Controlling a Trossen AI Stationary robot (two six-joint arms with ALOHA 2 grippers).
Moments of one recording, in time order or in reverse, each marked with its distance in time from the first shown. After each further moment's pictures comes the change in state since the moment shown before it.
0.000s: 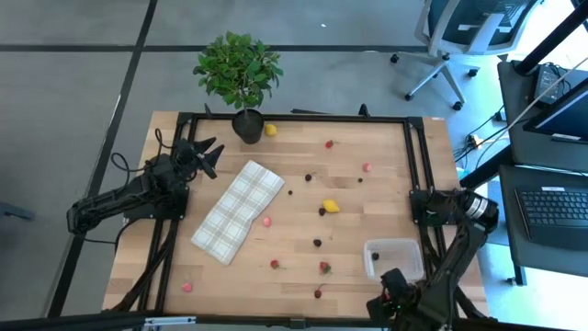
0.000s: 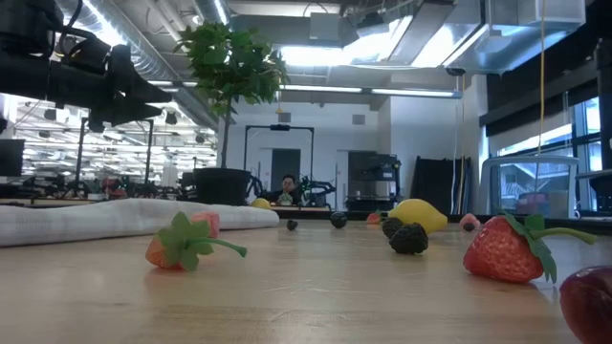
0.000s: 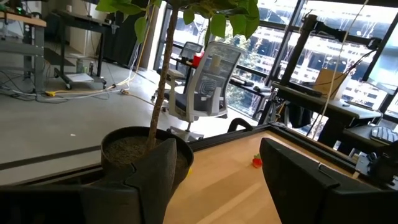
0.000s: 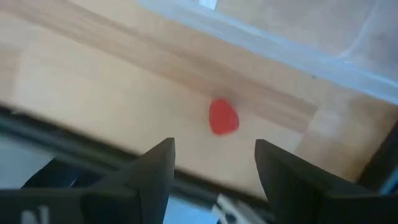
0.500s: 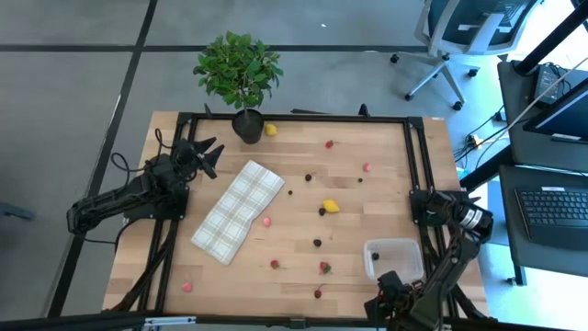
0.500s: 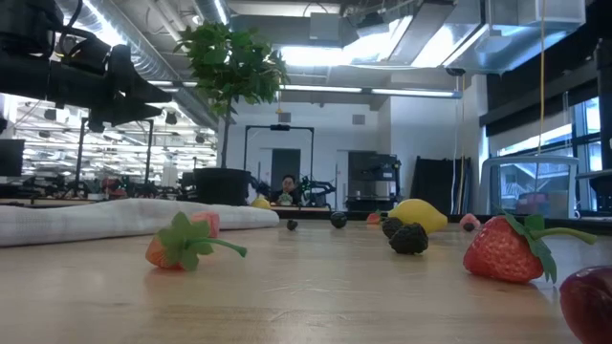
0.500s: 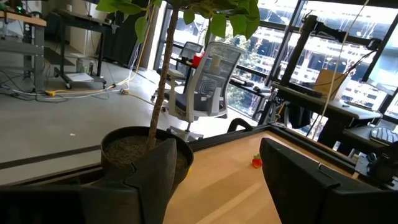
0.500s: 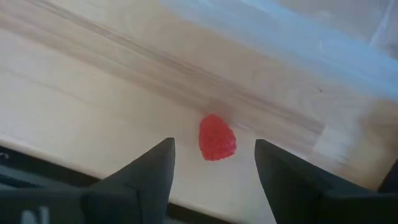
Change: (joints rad) left arm 0.000 0.000 0.000 0.000 0.000 -0.003; right arm 0.000 0.092 0.000 0.004 -0.001 -0.021
